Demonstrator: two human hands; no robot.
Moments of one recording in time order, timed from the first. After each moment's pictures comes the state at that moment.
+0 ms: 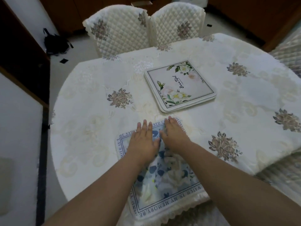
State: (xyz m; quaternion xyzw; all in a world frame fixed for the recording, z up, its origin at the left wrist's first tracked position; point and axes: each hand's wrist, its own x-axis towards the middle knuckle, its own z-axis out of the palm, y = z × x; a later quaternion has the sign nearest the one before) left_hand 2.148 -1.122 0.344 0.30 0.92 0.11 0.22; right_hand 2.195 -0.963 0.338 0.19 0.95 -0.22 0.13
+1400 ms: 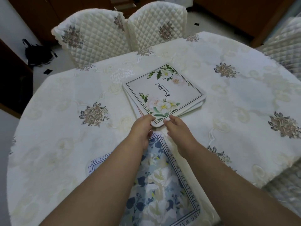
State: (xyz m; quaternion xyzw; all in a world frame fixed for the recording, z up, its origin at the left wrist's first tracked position) left_hand 2.088 -0.970 0.383 -0.17 0.66 0.62 0.38; right_hand 2.175 -0.871 0.360 0.41 0.62 -0.66 -0.04
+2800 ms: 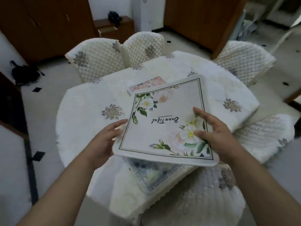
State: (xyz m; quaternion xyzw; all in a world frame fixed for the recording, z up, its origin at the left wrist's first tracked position) left_hand 2.146 -1.265 0.555 0.08 0.59 0.64 0.49; right_hand 2.390 -1.011 0.587 0.31 0.71 -0.60 -0.18
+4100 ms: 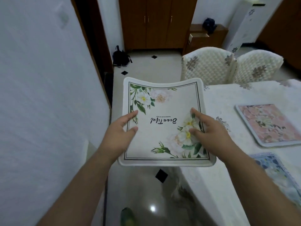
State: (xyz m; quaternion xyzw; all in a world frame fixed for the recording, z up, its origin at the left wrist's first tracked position) left_hand 1.958 -1.662 0.596 0.06 0.81 0.57 0.11; right_hand 2.036 -1.375 0.609 0.17 0.90 -0.40 -0.01
